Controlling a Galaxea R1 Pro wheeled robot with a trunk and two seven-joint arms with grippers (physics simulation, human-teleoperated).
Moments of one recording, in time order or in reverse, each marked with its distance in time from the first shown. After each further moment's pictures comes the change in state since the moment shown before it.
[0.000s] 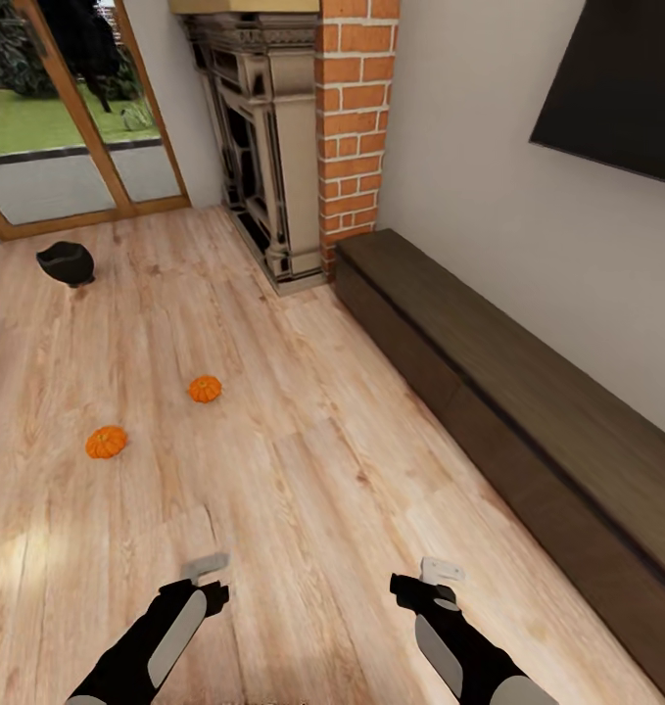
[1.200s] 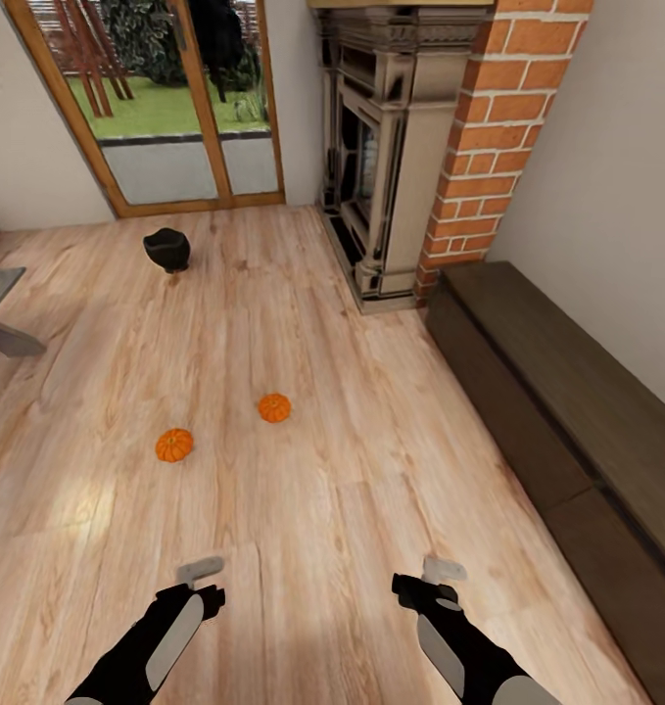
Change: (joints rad) left arm 0.000 0.006 0.001 0.029 0.002 -0.032 0.000; right arm 0.000 -0.007 0.000 -0.001 0.002 -0.001 0.000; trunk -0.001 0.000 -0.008
